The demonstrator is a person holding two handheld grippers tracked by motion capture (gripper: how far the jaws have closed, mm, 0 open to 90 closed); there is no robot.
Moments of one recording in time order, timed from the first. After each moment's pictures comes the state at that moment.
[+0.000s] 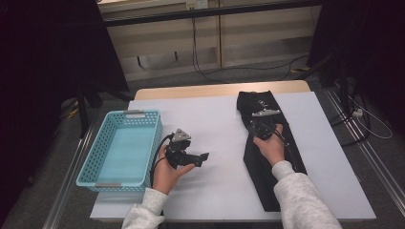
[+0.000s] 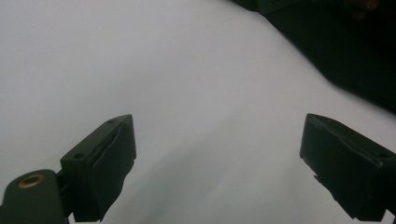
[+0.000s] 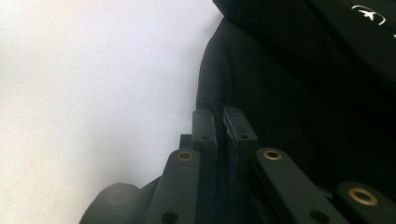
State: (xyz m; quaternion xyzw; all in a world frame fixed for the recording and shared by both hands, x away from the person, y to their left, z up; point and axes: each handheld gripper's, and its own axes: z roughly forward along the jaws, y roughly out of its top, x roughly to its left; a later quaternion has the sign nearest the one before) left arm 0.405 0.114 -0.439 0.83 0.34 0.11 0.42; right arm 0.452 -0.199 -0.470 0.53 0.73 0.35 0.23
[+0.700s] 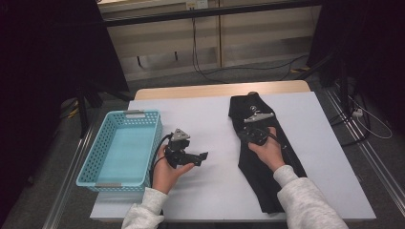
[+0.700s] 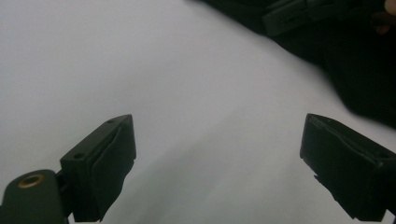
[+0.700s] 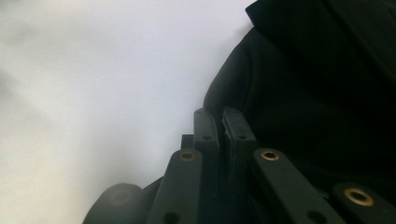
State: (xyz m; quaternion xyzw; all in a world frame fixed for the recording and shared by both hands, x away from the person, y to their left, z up) left arm 0.407 0.116 -0.441 0.83 0.35 0.11 0.42; right arm 0.436 -0.175 -0.464 0.46 0.78 0.38 0.17
